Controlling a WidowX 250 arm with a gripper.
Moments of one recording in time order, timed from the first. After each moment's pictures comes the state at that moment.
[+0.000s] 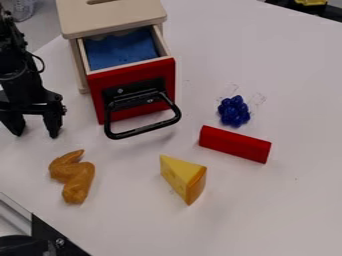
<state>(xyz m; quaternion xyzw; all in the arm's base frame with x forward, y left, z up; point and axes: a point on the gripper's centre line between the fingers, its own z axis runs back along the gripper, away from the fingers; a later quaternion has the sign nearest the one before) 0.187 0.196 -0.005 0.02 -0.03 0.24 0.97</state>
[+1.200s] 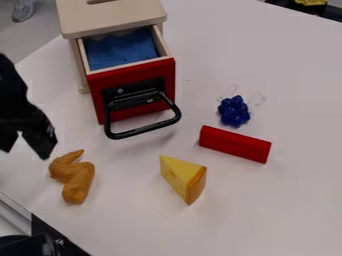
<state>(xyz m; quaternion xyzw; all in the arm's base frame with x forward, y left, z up) 0.131 0.127 0.055 -0.01 -0.09 0.13 0.99</state>
